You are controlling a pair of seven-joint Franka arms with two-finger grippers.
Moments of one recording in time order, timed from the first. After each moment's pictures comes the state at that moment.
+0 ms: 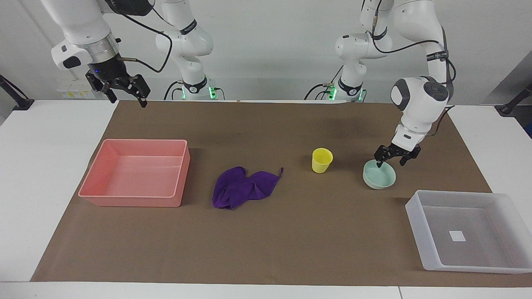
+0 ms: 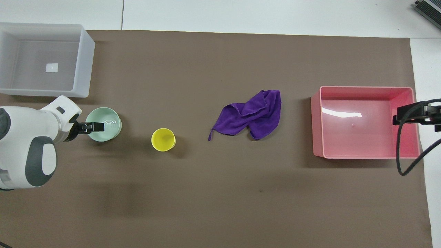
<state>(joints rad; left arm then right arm) -0.03 0.05 0.01 -2.29 -0.04 2.46 -0.02 -0.05 -0.07 -0.01 -1.61 -0.01 1.52 0.12</state>
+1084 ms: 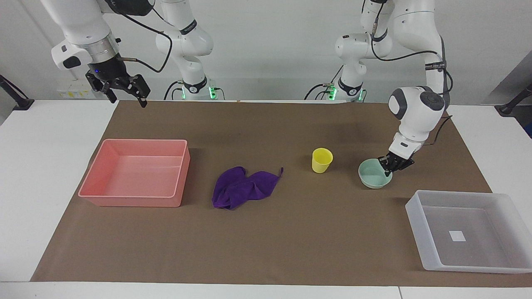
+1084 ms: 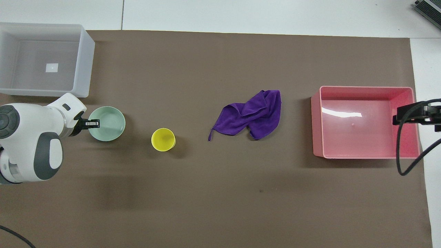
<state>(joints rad) -0.03 0.10 0.01 -2.25 -0.04 2.50 0.03 -0.05 -0.07 -0.01 -1.61 -0.01 1.52 0.12</state>
